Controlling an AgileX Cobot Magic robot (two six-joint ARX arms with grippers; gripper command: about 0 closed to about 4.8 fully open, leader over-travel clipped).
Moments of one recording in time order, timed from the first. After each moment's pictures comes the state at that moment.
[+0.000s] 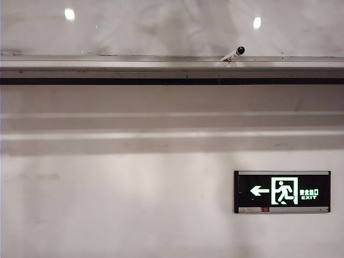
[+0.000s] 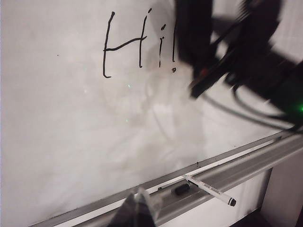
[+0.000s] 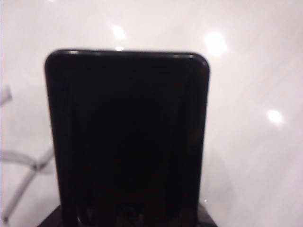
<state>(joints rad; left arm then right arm) -0.51 1.04 1.45 -0.29 -0.01 0.07 0.50 2.04 2.43 0.10 0.14 -0.58</state>
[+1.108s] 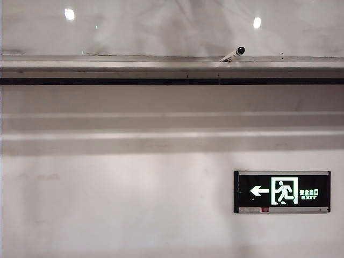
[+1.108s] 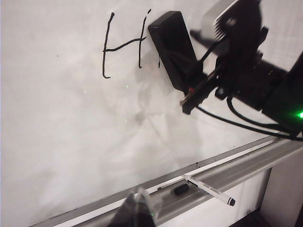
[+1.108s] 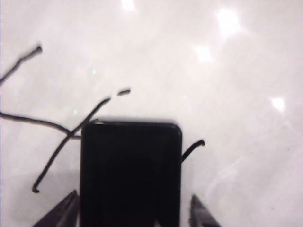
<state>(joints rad) -0.51 1.04 1.45 -0.29 0.00 0.07 0.52 2.04 2.43 0.02 0.17 -0.63</state>
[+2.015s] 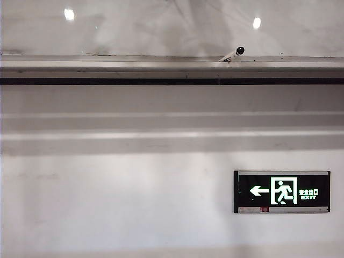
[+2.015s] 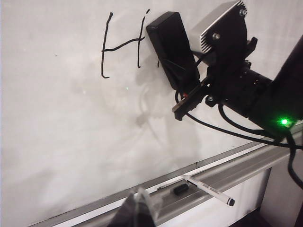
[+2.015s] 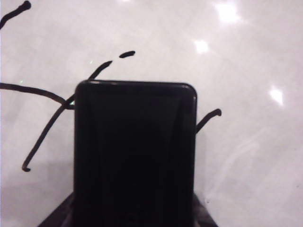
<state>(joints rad) -0.51 1.04 1.45 -0.29 0.00 0.07 0.51 2.08 2.43 0.04 0.18 -0.63</state>
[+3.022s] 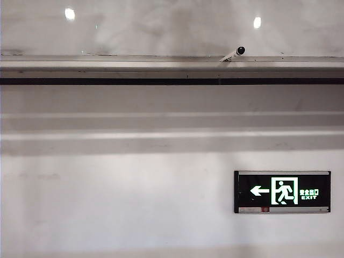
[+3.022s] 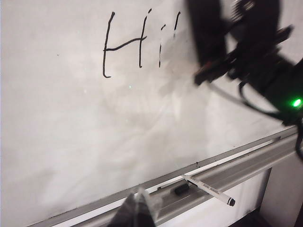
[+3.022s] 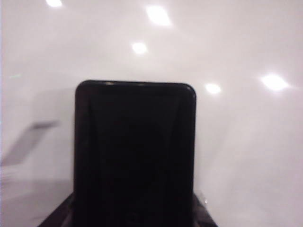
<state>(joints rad) -0.50 1.04 1.45 -0.29 0.00 0.06 0.46 2.05 2.43 0.21 0.34 -0.62</state>
